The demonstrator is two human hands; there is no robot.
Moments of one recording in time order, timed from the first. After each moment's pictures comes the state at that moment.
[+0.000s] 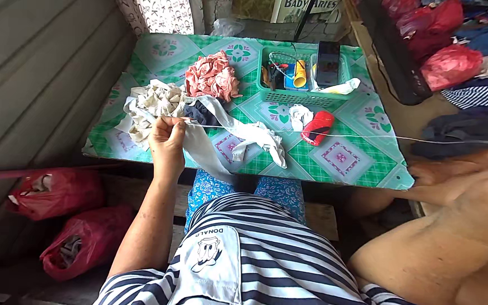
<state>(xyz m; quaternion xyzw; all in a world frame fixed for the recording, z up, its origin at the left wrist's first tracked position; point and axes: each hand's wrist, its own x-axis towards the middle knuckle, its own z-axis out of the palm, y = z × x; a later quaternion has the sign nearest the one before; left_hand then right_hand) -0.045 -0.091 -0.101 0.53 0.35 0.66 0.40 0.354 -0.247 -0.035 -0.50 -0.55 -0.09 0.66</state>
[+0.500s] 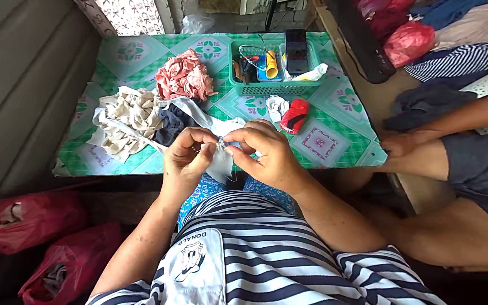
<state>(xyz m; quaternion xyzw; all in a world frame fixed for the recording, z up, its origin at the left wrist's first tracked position) 0.002 -0.126 -0.087 0.69 0.16 0.54 0.46 0.196 -0.170 -0.061 -0.39 -0.78 0.03 0.49</state>
